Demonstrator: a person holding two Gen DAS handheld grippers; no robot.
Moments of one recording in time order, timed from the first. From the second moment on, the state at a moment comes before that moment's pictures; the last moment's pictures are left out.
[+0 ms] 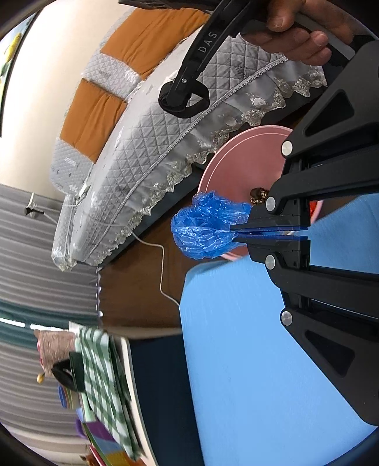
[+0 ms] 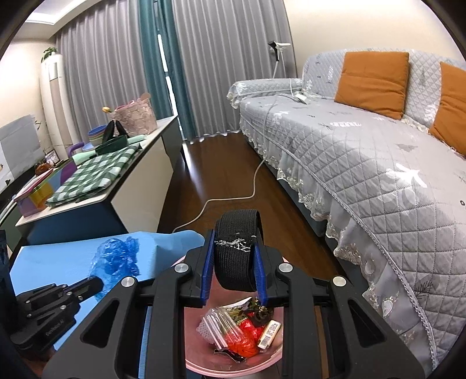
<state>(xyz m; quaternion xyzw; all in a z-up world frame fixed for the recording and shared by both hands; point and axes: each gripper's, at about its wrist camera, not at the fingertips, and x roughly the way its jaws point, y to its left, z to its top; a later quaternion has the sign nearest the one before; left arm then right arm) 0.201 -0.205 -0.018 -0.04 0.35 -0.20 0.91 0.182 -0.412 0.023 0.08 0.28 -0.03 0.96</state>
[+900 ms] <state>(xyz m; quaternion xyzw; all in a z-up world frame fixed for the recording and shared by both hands) 0.175 -0.176 0.023 0.00 0.31 -0.18 0.93 0.173 -0.410 0.035 0.10 0.26 -0.03 0.96</state>
